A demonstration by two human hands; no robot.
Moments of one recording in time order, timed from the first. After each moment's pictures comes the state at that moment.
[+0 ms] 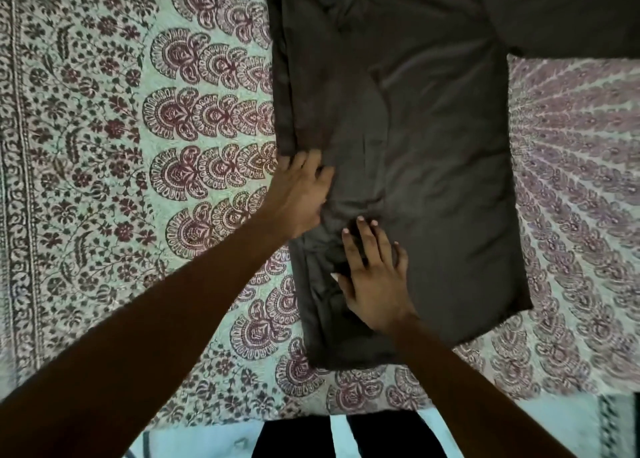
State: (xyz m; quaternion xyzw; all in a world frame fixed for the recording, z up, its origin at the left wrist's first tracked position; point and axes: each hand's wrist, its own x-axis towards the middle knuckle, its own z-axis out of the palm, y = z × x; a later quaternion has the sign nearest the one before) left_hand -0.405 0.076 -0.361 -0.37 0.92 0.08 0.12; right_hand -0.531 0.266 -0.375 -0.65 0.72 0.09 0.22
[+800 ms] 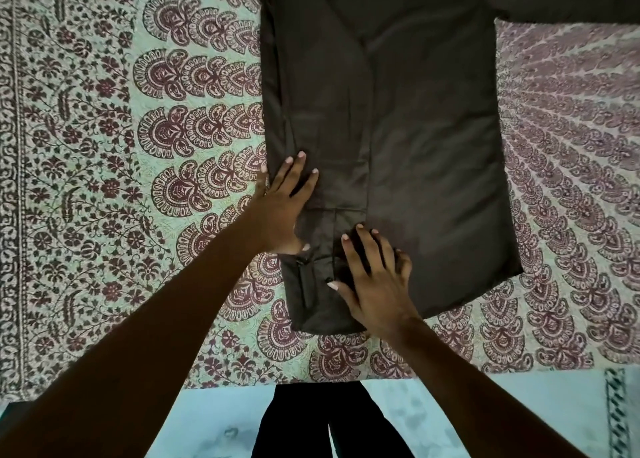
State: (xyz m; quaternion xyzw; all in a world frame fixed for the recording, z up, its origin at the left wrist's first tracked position) left_hand -0.373 0.167 -0.361 -0.40 0.86 0.25 0.20; right_hand -0.546 0.350 -0.379 -0.67 0.70 0.09 0.24
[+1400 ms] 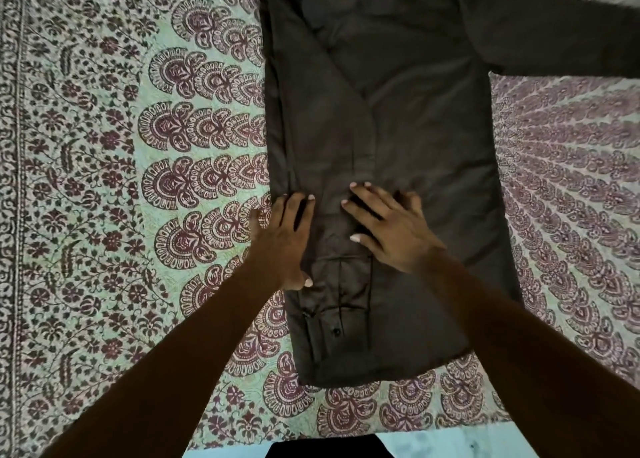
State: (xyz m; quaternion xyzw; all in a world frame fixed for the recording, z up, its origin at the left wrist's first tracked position) left_hand -0.387 0.138 -0.362 -0.46 0.83 0.19 0.24; right_hand -0.625 0.189 -0.387 -0.78 0.61 0.08 0.15
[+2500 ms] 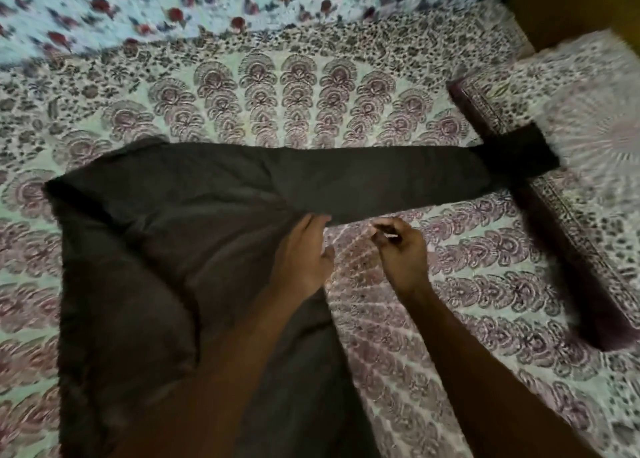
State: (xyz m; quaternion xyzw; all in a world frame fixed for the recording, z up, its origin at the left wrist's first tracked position) left_hand -0.792 -0.011 -0.344 -0.44 0.81 0.37 -0.09; right_hand -0.947 0.082 -0.349 -0.25 0.79 -0.48 0.29
